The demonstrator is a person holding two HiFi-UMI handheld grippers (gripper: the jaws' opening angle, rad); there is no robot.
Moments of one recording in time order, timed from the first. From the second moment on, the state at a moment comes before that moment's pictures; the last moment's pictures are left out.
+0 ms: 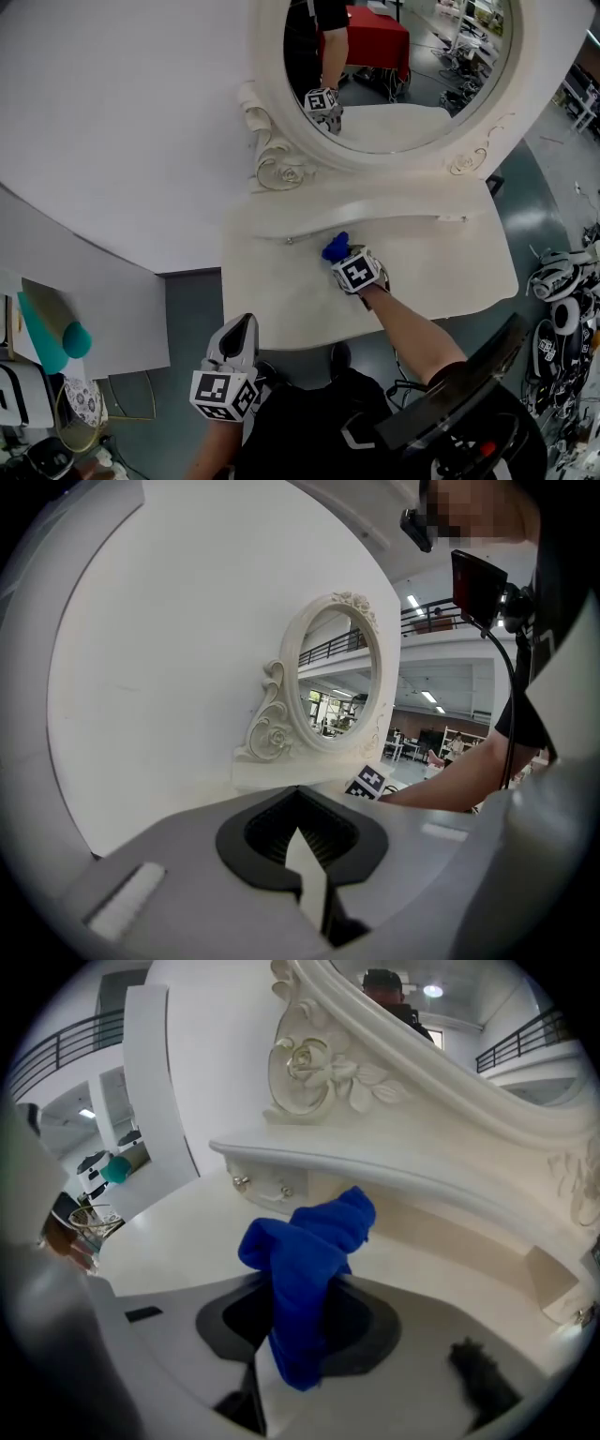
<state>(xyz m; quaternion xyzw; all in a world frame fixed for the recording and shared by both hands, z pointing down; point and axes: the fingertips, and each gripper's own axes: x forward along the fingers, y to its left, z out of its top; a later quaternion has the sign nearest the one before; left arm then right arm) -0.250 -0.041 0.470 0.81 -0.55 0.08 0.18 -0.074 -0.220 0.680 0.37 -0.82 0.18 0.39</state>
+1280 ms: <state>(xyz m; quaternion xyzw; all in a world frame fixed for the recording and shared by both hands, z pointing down) -0.201 -0.071 0.463 0.84 -0.51 0.07 0.16 -0.021 -0.174 0.658 0.39 -0.82 0.24 0.34</state>
